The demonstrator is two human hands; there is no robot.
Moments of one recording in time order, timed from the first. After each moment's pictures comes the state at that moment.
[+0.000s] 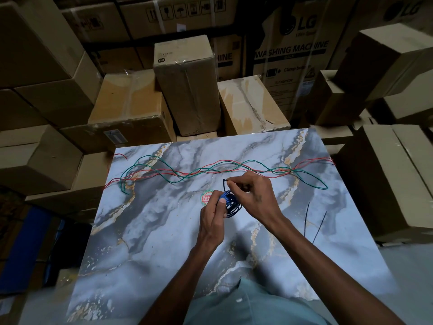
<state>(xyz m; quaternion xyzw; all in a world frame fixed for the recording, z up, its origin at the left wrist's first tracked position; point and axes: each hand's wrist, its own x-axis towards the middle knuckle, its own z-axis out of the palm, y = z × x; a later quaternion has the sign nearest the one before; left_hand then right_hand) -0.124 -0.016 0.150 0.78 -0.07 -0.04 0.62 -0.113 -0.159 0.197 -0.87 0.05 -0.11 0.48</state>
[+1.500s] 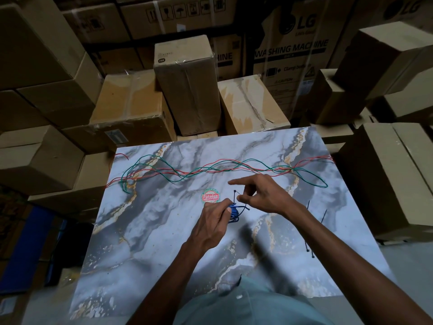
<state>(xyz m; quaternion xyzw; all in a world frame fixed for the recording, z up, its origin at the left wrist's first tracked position) -0.117 0.004 0.144 0.87 -0.29 -0.01 0.41 -0.104 -0.198 0.199 -0.92 -0.05 0.11 0.38</state>
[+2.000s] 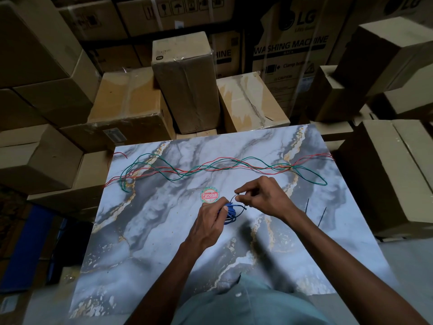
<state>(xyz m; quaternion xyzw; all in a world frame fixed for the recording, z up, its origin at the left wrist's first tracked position) -0.115 0.008 0.133 0.87 -0.26 -0.03 0.42 -0.113 -0.198 0.186 -0.89 0.05 0.10 0.45</state>
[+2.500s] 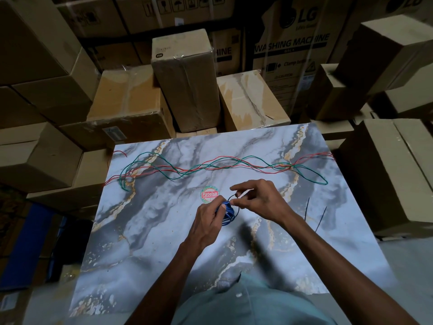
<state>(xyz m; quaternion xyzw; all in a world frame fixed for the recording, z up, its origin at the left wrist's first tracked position) -0.115 0.011 0.128 0.86 -0.21 -0.05 0.46 -0.121 -0.186 0.178 -0.83 0.06 0.10 0.54</state>
